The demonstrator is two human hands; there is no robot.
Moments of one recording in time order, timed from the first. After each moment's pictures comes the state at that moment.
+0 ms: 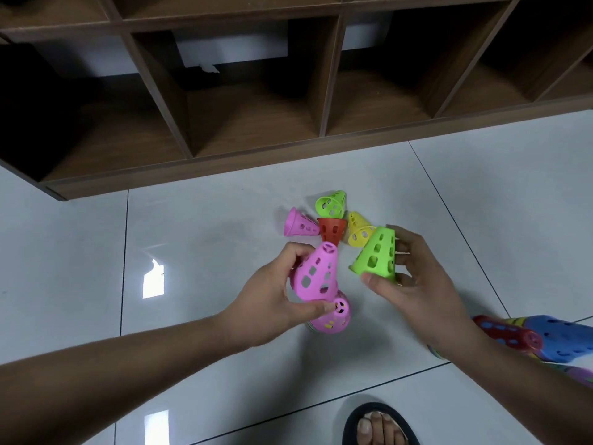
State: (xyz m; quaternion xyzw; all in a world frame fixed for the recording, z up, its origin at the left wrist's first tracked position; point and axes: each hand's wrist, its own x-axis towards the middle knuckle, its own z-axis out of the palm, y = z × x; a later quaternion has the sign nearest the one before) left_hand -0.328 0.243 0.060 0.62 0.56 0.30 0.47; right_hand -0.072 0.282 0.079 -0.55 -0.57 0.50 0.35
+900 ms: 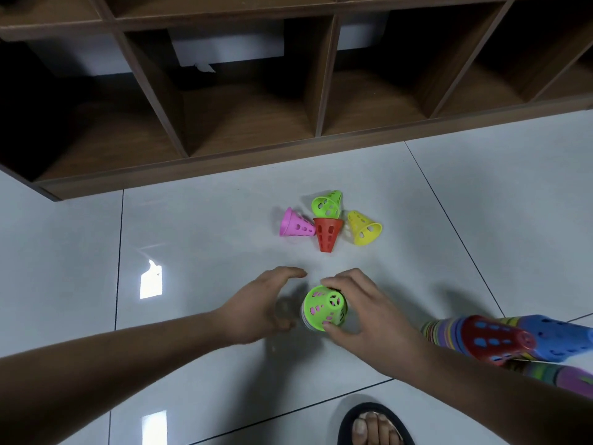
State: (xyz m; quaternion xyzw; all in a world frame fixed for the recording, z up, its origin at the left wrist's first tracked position) left_hand -0.356 0.249 -0.017 0.73 0.55 0.12 0.40; right_hand -0.090 0.258 0.052 -0.44 -0.83 0.34 0.12
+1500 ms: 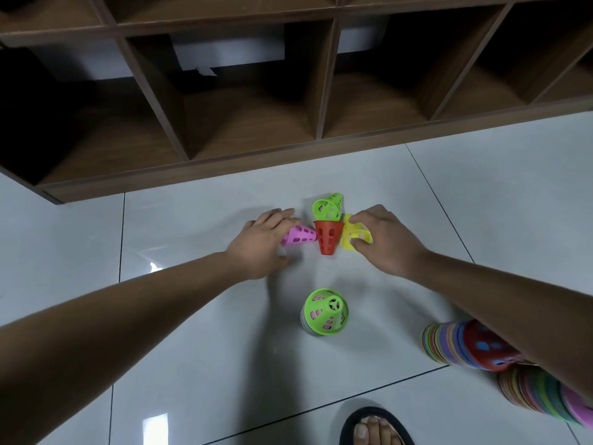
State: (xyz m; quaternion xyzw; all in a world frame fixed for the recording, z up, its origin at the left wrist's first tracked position) left_hand -0.375 0.355 -0.023 0.78 0.59 0.04 0.21; right_hand -0.073 0.402 0.016 -0.55 -0.80 0.25 0.04
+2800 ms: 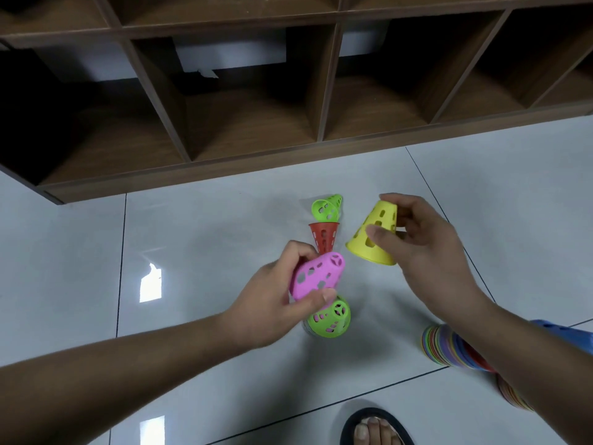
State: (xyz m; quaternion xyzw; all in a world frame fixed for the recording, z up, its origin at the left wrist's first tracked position) left_hand -0.325 0.250 0.056 0.66 0.53 0.33 0.42; right_hand -0.086 0.325 0.123 -0.54 -0.55 0.49 0.41
